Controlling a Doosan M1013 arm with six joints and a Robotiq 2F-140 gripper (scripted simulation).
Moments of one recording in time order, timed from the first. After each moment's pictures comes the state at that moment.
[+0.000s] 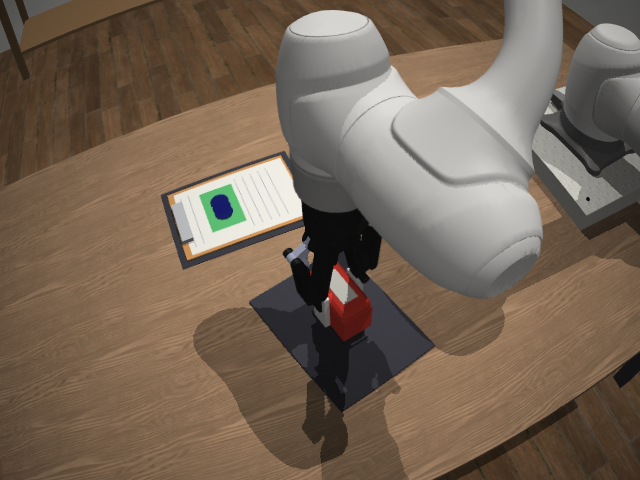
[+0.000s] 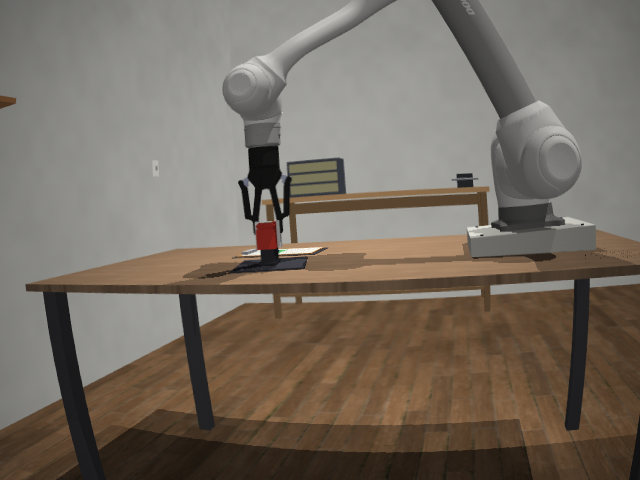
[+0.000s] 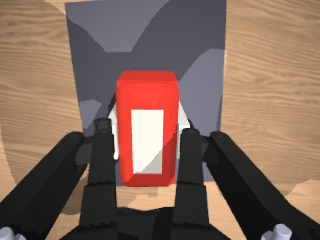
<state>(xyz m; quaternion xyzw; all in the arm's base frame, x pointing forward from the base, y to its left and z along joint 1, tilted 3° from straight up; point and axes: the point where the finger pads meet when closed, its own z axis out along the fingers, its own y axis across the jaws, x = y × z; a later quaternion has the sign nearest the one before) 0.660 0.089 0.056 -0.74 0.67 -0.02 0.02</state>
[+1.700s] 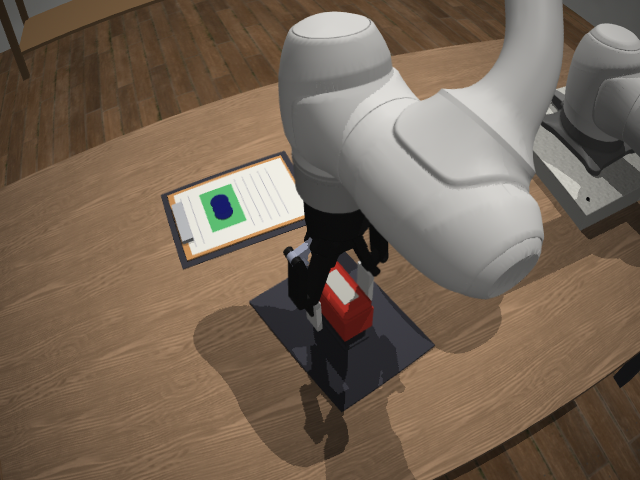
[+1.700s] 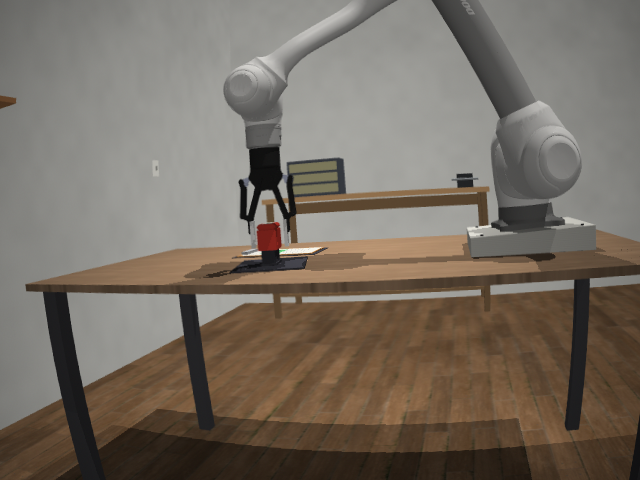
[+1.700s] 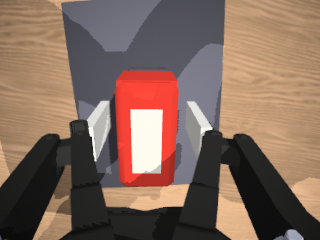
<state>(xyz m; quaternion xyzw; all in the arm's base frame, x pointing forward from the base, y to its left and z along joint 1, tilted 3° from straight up) 0.657 0.089 0.053 -0.74 0.67 -0.02 0.02</state>
